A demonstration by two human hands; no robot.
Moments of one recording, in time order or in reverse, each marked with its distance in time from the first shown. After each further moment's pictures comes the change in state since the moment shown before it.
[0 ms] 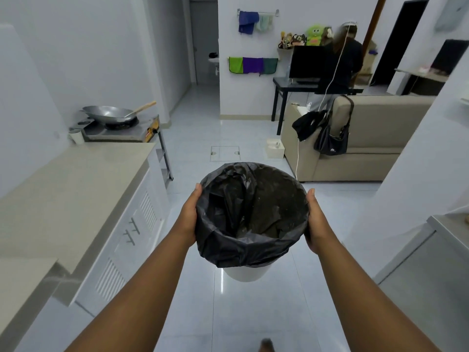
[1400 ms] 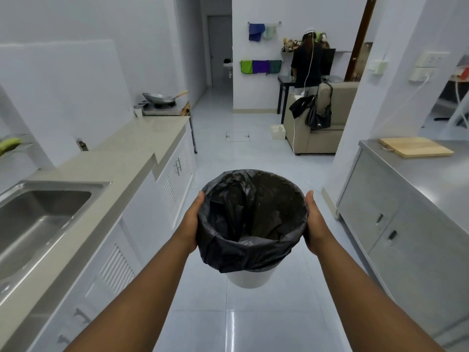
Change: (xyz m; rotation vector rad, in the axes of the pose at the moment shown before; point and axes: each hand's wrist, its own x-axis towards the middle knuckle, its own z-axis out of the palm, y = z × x) left_hand -0.743 -0.216 -0.045 0.007 -0.060 0.043; right_hand -0.741 0.167 -0.057 -0.012 -0.116 -0.014
